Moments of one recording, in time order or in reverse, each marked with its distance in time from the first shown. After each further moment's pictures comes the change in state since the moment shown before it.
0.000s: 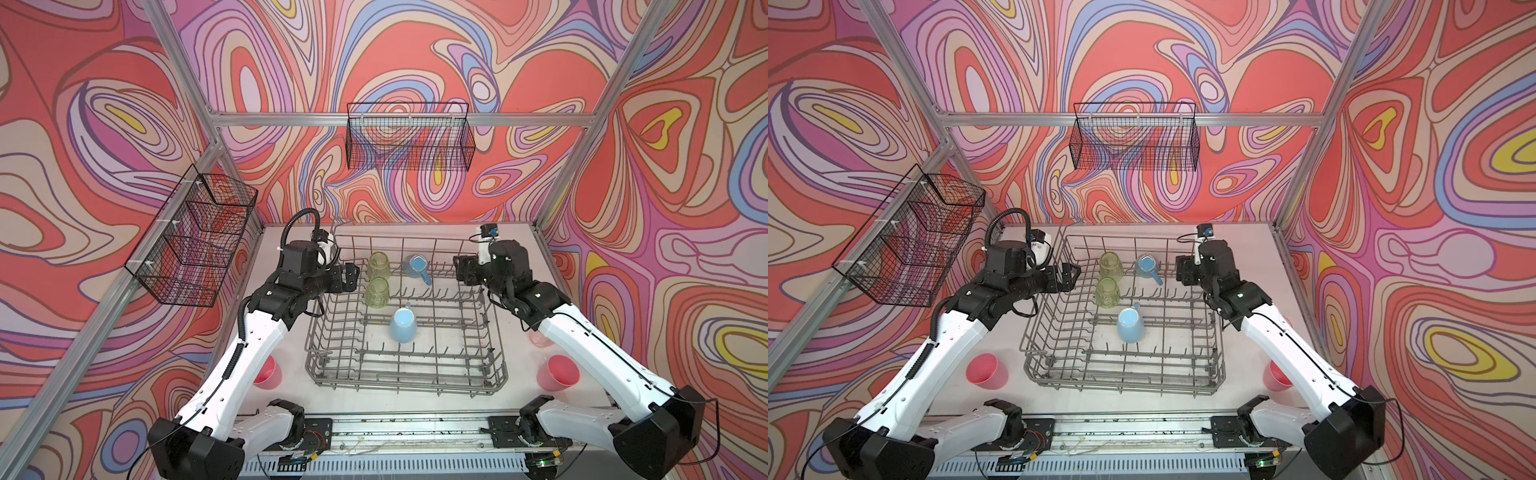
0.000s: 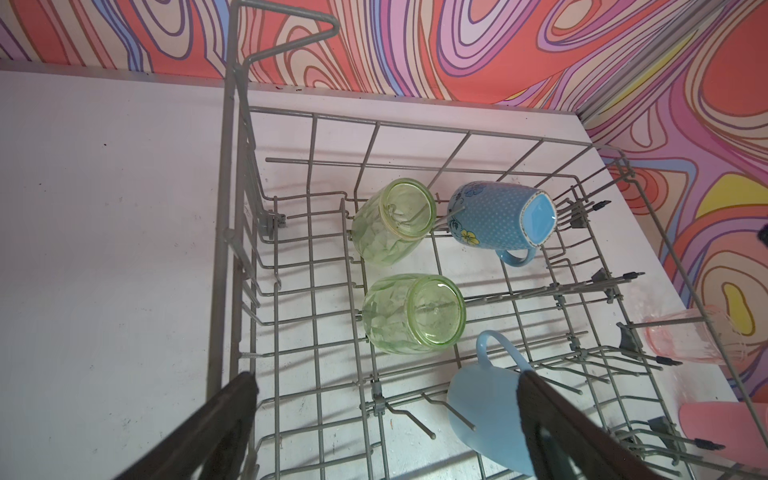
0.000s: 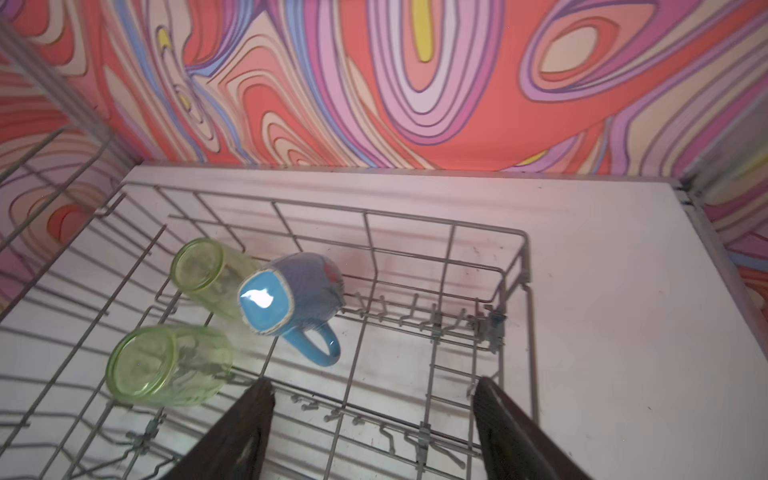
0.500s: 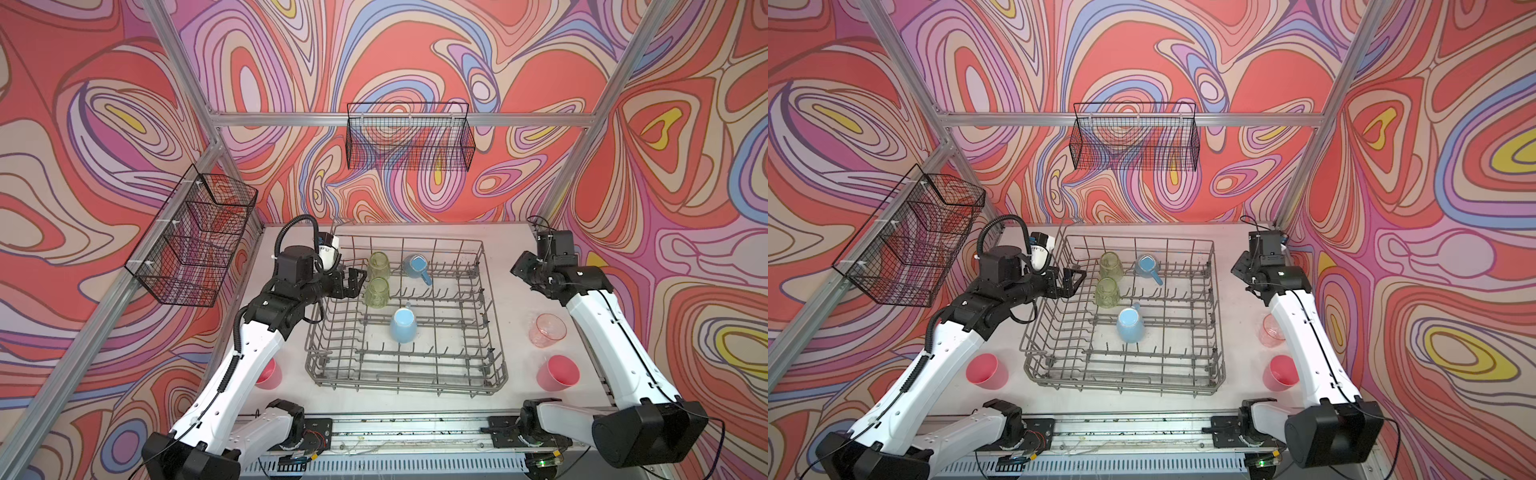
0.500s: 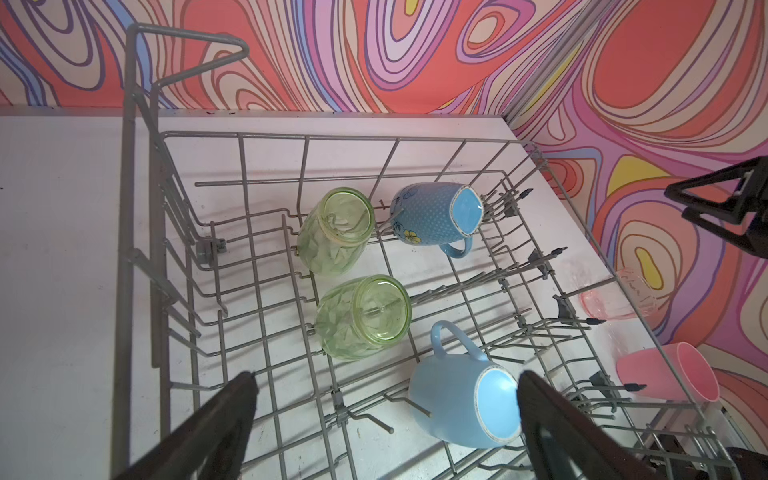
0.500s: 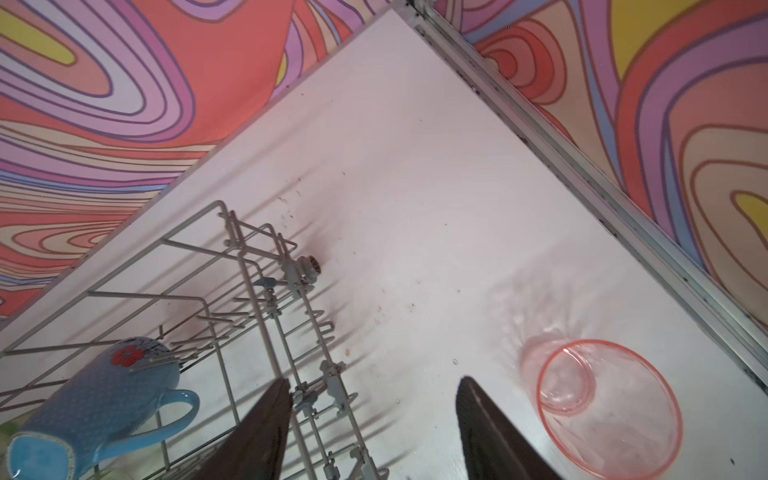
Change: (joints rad) left arm 0.000 -0.062 -0.061 0.093 0.154 0.036; right arm -0.401 0.042 0.131 -0.470 -0.007 0.345
